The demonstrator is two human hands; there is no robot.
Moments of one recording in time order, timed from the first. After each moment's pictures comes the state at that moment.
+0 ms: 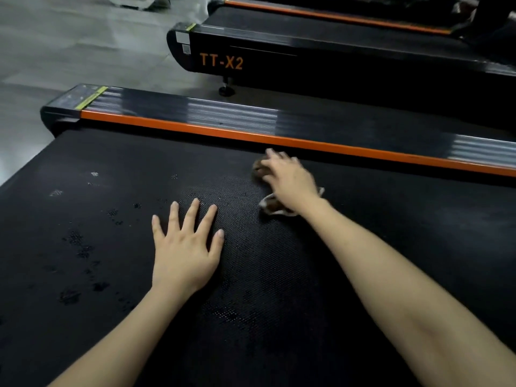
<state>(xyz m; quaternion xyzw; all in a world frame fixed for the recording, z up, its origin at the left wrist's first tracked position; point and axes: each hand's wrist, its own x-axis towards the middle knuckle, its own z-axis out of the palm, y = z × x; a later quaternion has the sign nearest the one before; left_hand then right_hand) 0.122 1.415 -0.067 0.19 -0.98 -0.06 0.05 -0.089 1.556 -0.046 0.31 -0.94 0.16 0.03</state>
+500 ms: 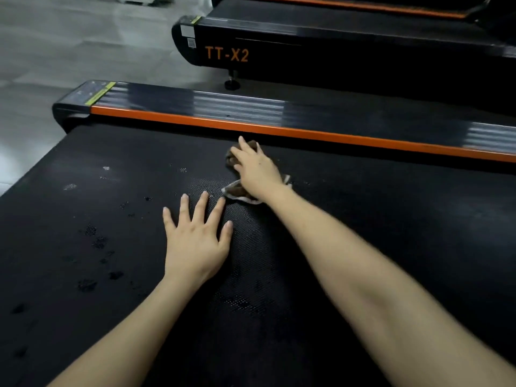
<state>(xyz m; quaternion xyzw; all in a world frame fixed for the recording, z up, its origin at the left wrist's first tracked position) 0.123 1.416 -0.063 0.19 -0.98 -0.06 0.03 -0.059 1.476 -0.048 0.36 -0.92 0.17 0.00</state>
